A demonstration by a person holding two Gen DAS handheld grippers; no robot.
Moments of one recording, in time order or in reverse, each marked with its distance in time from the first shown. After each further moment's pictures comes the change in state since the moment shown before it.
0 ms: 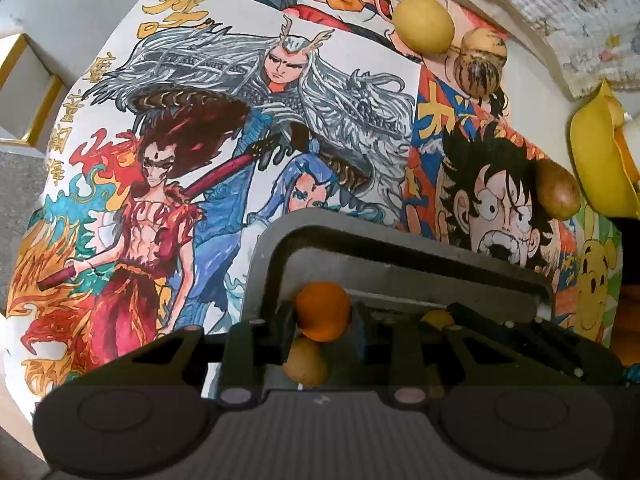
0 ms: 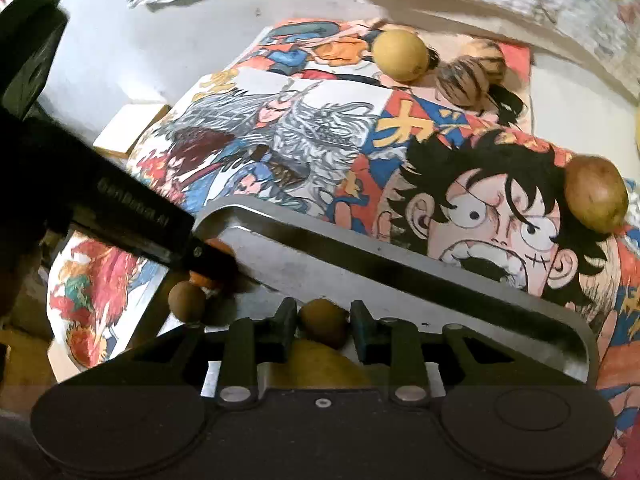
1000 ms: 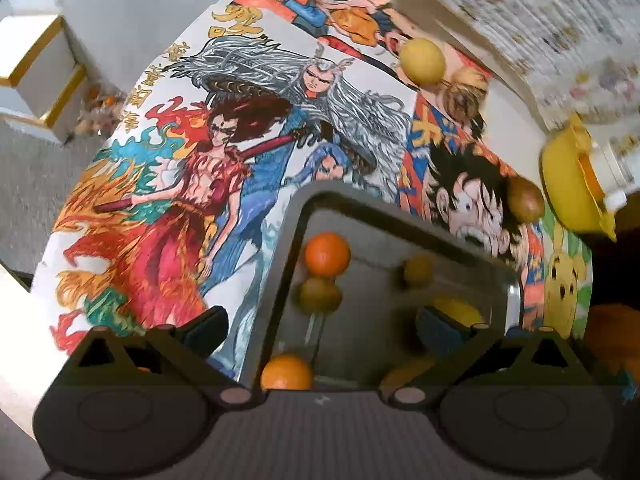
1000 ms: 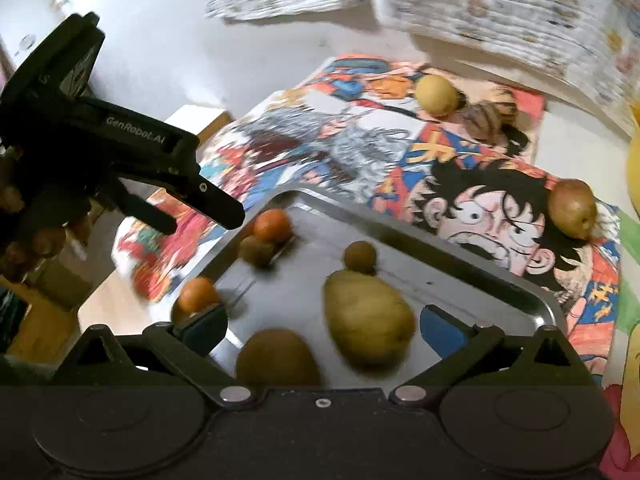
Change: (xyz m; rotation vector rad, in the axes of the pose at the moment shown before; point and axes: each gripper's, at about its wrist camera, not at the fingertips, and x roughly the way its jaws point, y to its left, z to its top) left arm -0.055 0.023 -0.059 -0.069 -0.120 -0.061; right arm -0.075 0.009 -0.051 -0.174 -0.085 0.108
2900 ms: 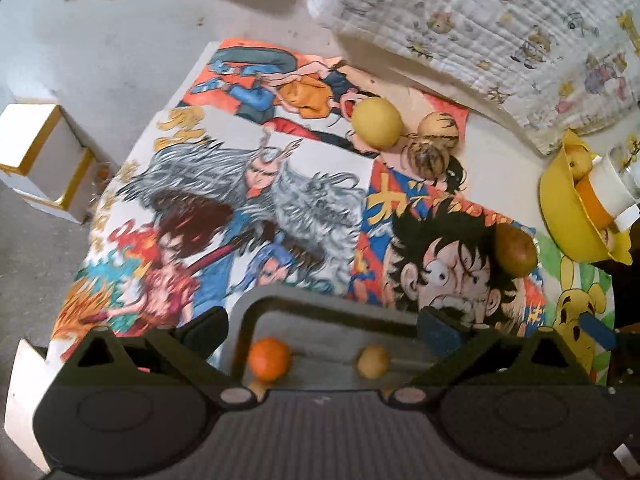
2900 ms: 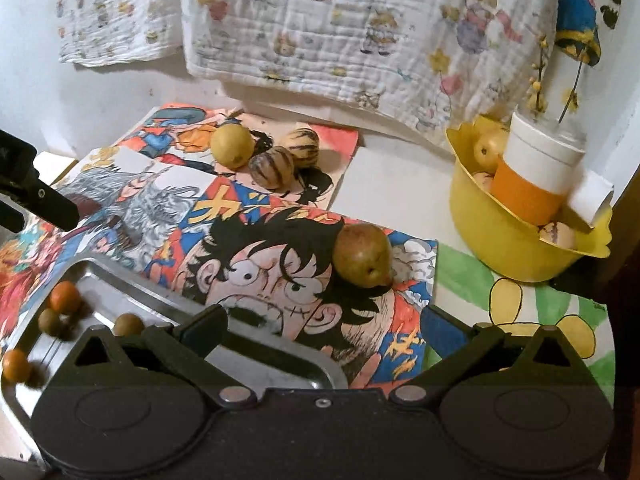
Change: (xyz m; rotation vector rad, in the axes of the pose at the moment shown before) left arm 0.004 -0.088 0.052 0.102 -0.139 0.135; right arm -0.015 -0.102 0.022 0.121 -0.131 -0.446
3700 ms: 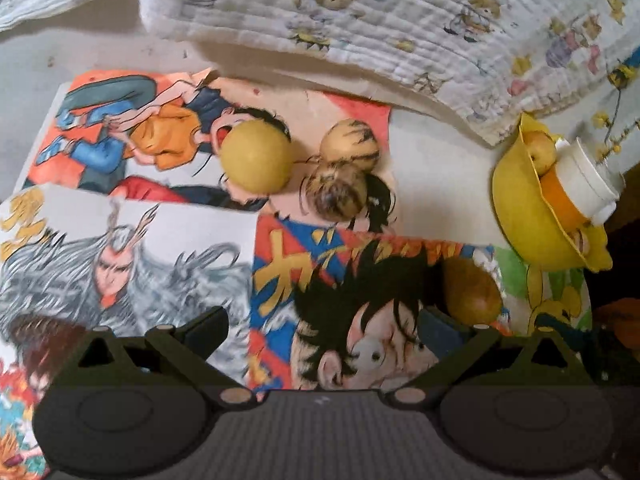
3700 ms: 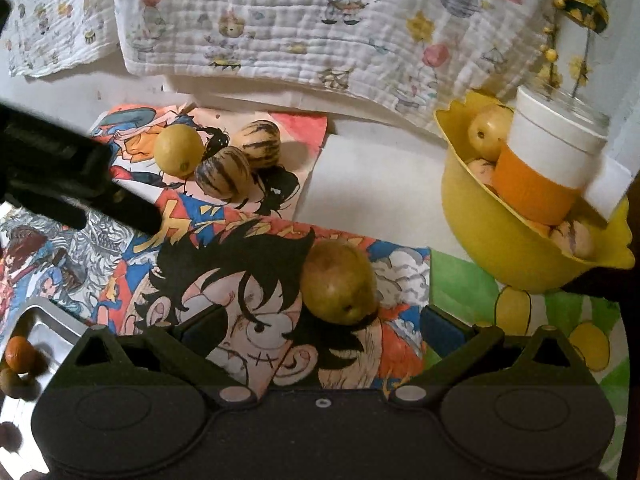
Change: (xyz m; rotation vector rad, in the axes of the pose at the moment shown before) left arm 0.084 -0.060 0.067 0.167 0.015 -0.175; right arm 0.056 -0.015 0.030 0.062 0.060 -0.053
